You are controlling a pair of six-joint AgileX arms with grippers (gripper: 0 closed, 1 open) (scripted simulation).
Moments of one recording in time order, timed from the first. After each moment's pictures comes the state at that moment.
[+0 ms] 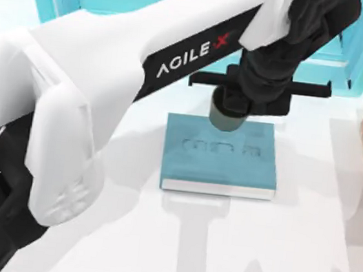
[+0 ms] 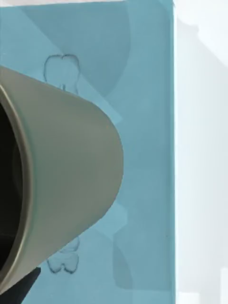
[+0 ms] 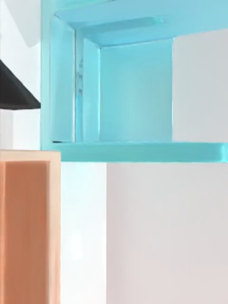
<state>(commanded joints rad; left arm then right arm) -0.85 2.44 2.40 -1.32 -0.21 -0.78 0.00 0.00 0.00 0.00 0.00 0.00</state>
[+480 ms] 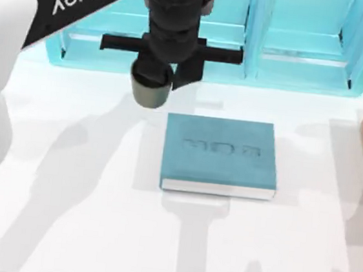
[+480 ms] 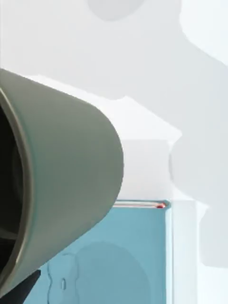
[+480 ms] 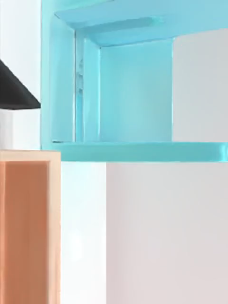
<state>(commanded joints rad) -0.61 2.21 2.09 -1.31 -0.11 -0.57 0.00 0.00 0.00 0.00 0.00 0.00</state>
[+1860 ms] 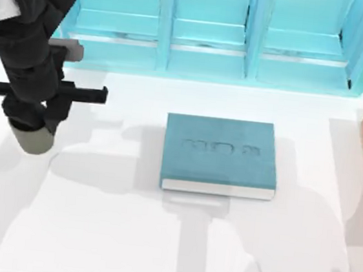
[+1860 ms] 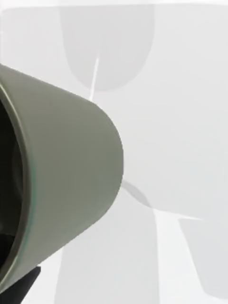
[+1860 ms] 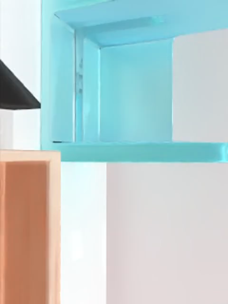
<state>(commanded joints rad) -0.23 1.91 1.41 -1.05 0.04 -0.21 0.00 0.00 0.00 0.00 0.00 0.00</state>
